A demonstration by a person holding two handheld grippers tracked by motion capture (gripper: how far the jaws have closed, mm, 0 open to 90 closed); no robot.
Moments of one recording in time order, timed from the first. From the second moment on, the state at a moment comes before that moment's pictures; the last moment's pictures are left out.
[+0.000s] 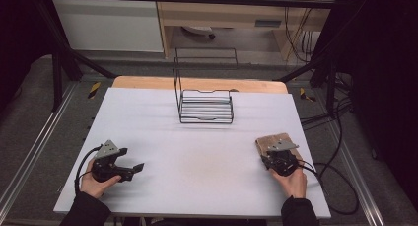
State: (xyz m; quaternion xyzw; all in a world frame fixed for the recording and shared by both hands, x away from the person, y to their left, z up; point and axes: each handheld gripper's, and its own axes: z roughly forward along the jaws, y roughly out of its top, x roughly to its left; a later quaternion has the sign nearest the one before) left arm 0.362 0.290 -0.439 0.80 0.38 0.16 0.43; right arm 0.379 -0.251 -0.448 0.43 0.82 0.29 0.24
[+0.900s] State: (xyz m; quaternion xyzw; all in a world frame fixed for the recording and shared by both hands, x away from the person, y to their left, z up) left arm 0.362 0.291 -0.438 0.80 0.39 0.16 0.43; right arm 0.369 -0.234 -0.424 0.40 0.82 0.36 0.20
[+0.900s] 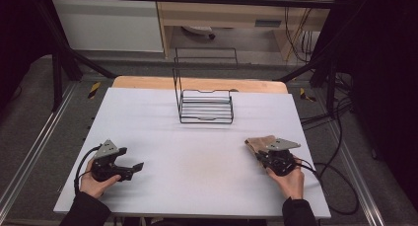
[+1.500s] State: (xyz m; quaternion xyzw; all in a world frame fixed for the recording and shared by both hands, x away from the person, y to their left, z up) left arm 0.363 0.290 -0.438 0.80 0.39 0.16 0.43; right arm 0.362 -0.170 -0.425 0.33 0.85 0.40 0.14
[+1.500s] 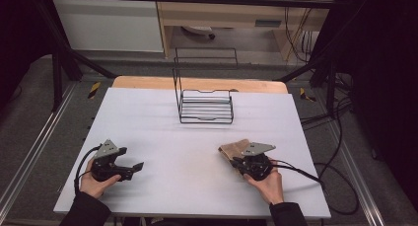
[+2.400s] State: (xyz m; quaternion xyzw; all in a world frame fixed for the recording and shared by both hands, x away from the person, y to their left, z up) left arm 0.361 0.286 -0.437 0.80 0.38 0.16 0.42; right arm 0.342 -0.134 -0.433 0.27 0.87 0.40 0.09
